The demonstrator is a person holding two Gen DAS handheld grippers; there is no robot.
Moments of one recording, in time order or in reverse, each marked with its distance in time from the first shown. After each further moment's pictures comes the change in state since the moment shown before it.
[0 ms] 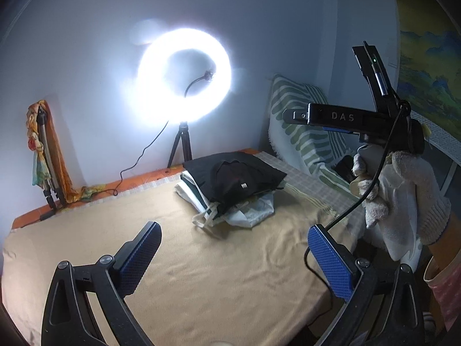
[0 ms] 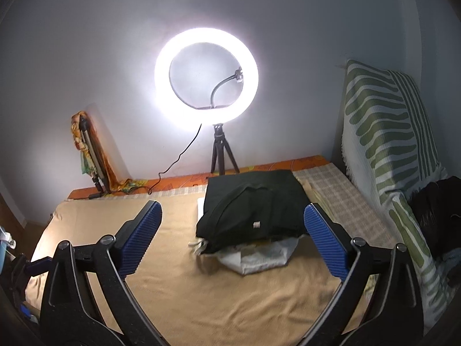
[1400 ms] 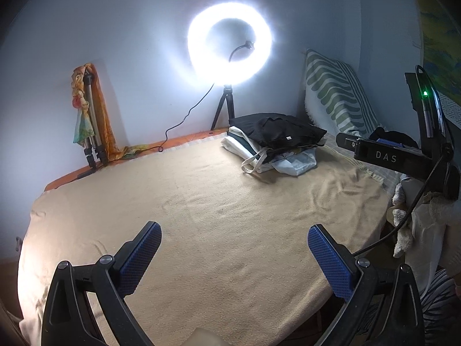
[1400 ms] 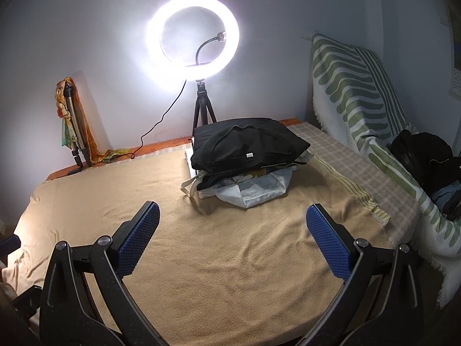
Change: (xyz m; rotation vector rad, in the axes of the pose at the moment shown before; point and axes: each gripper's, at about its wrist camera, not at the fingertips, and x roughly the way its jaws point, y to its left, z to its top) left arm -0.027 0.040 -0.086 -0.010 0.078 0.172; right arm -0.013 0.050 -0.130 0.071 0.004 -0.181
